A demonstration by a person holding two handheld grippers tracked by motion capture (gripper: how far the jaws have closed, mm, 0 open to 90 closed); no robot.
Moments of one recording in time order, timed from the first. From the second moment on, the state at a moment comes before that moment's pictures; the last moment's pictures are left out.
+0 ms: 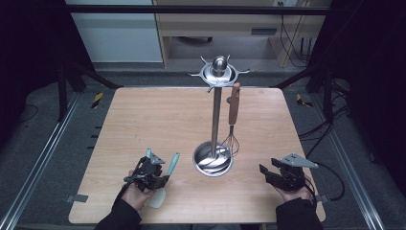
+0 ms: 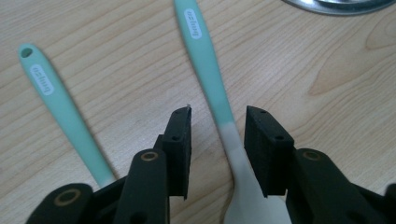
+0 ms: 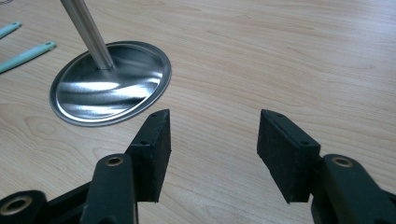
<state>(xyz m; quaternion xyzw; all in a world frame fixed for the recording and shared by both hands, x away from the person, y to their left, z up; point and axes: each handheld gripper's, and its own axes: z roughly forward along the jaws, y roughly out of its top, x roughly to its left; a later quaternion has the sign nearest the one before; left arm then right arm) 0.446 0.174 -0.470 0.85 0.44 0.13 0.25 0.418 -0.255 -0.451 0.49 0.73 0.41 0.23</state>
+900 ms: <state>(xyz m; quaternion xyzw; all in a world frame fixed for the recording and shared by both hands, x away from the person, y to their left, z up) 0.448 0.158 -0.477 0.85 0.45 0.14 0.22 0.421 -0.253 -0.453 0.49 0.74 0.40 0.23</state>
